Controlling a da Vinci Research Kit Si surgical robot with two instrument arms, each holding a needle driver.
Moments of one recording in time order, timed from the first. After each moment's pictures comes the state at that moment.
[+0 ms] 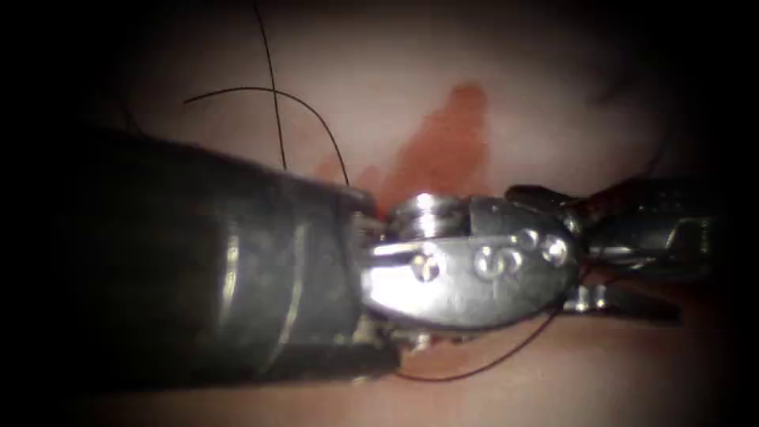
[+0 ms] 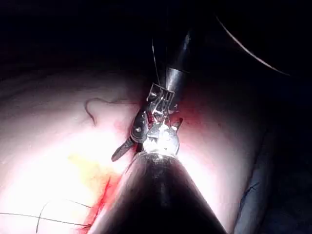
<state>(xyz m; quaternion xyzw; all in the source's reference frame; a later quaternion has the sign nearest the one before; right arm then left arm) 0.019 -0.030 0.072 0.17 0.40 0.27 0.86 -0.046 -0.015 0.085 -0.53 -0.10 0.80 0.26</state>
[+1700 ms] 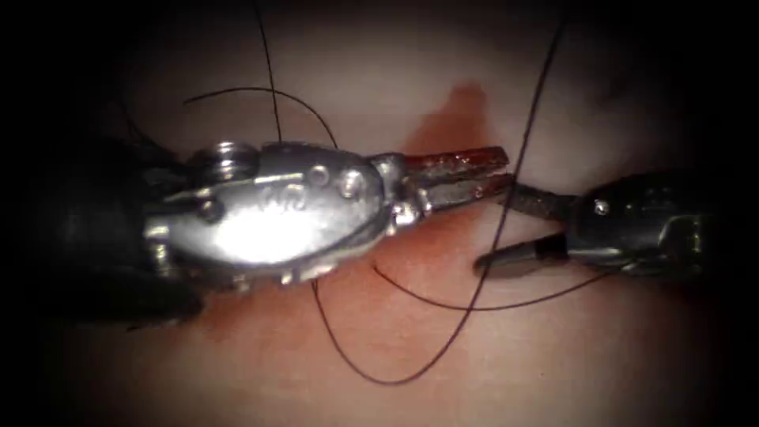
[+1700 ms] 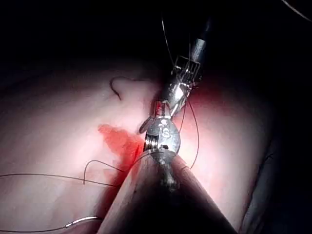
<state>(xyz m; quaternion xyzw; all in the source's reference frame) 0.019 -0.030 0.072 0.15 0.35 0.21 0.90 -0.038 -0.014 0.085 -0.58 -0.08 0.76 0.29</state>
